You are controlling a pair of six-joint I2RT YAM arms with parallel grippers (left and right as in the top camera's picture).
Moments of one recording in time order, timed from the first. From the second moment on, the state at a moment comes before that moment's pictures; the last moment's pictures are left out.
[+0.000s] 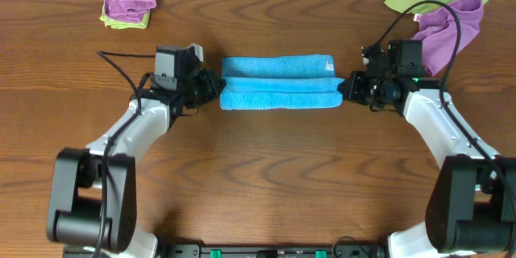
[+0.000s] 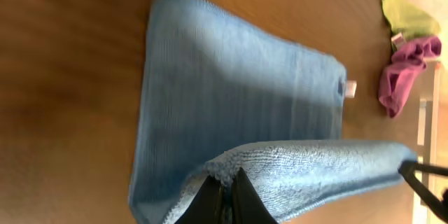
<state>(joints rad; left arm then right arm) -0.16 1.72 0.96 -0.10 0.50 -0.63 0.00 1.70 1.06 -0.44 -0.48 0.28</state>
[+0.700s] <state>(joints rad) -0.14 2.11 1.41 -0.15 0.52 -0.59 0.01 2.09 1.49 -0.44 -0.46 0.33</state>
